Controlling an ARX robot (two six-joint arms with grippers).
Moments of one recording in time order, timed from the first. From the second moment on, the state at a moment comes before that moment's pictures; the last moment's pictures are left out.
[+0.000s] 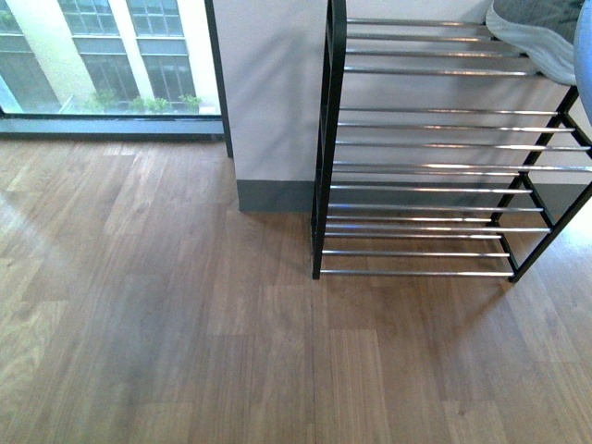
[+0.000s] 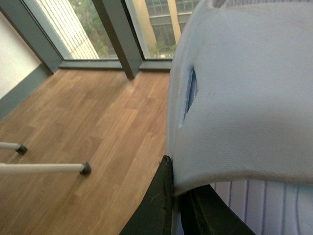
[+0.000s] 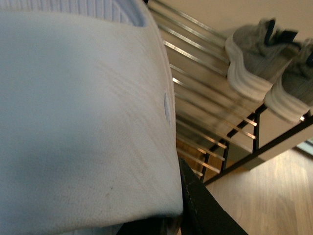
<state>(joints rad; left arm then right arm) -0.20 0.71 0.21 0.20 -0.58 0.07 -0.28 0.91 0.29 0.31 -0.32 -0.49</state>
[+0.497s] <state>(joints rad) -0.20 0.71 0.21 0.20 -0.58 0.07 -0.28 0.91 0.29 0.31 -0.32 -0.49</state>
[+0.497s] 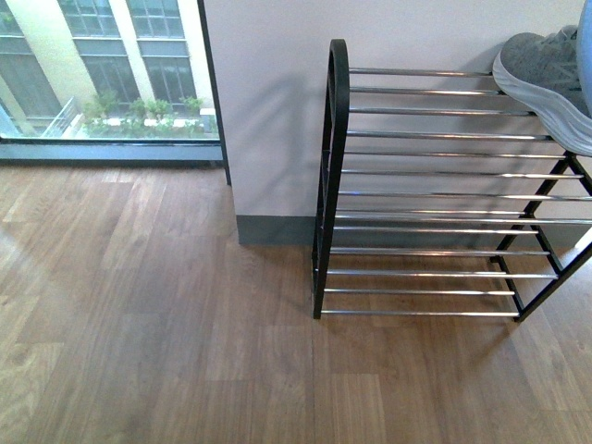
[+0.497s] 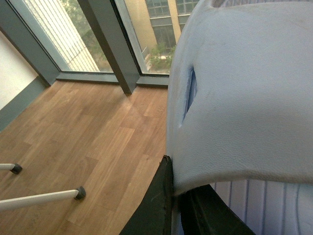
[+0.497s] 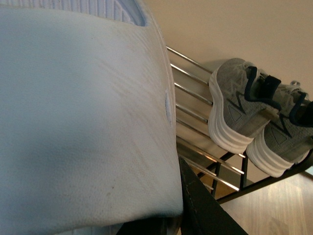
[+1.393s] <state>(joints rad) -0.20 0.71 0.21 0.20 -0.58 0.07 -0.12 1.35 0.46 0.66 -0.30 -0.03</state>
